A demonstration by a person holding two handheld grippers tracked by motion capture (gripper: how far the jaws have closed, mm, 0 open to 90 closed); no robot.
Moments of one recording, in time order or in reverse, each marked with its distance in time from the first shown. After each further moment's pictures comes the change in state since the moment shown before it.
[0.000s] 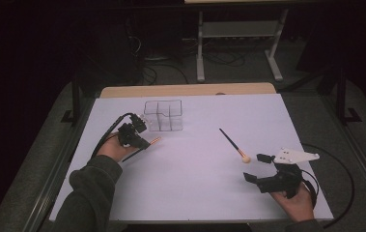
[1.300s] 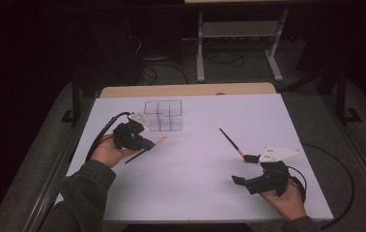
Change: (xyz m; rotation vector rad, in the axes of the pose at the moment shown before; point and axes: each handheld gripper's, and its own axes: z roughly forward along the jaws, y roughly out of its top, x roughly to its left) left arm -0.035 -0.001 -0.047 -0.157 -0.091 0.114; right arm 0.019 0.020 0.020 0.063 0.092 -0.044
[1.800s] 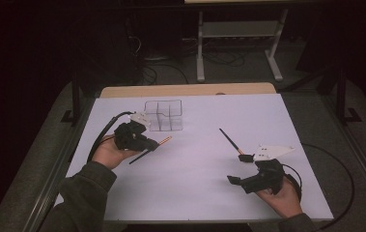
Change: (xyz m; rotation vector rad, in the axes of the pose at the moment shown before) left arm -0.015 0.008 -0.008 -0.082 -0.045 0.019; right arm 0.003 0.008 0.009 0.018 0.028 -0.018
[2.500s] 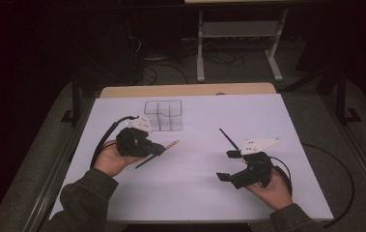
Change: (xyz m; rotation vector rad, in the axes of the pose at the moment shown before) left arm -0.027 0.002 -0.005 -0.091 -0.048 0.067; right arm 0.006 0.029 0.019 0.022 0.077 -0.030
